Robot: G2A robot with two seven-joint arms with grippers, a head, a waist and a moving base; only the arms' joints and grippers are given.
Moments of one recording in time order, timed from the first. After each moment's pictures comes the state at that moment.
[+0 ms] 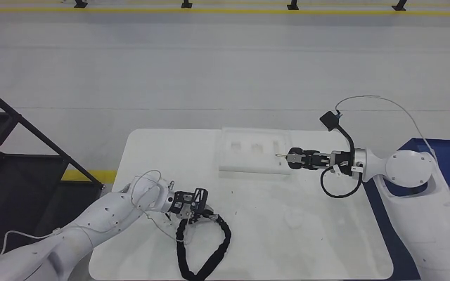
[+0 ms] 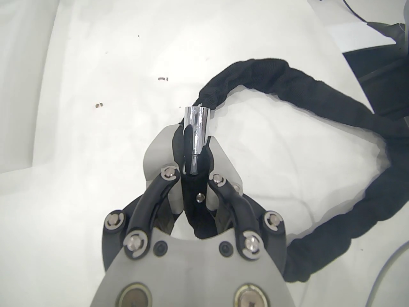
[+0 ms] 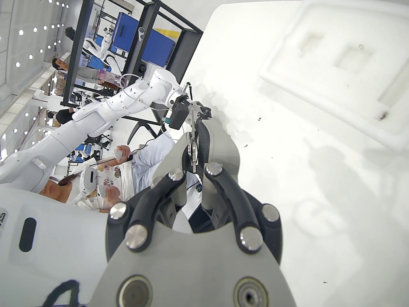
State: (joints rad) left arm 0.70 -0.91 -0.33 -1.11 1.59 -0.93 0.57; right arm -1.04 -0.94 1.37 -1.64 0.14 -0.11 1.22
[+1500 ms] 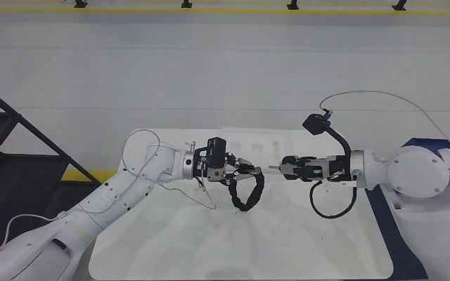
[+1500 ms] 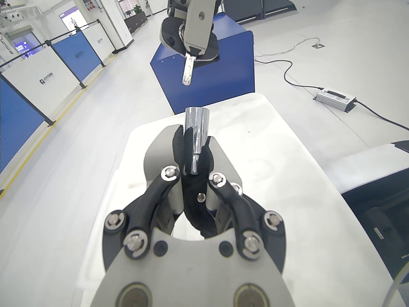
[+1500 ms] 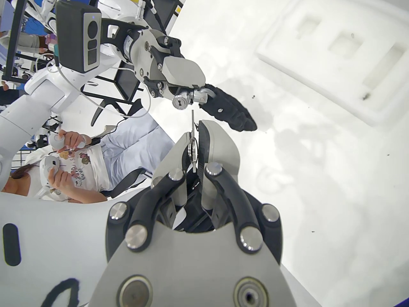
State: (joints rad) left arm 0.61 -0.99 -0.49 -1.34 1.23 -0.87 0.53; right arm -1.00 -0.91 1.35 -2.00 -0.06 0.16 1.34
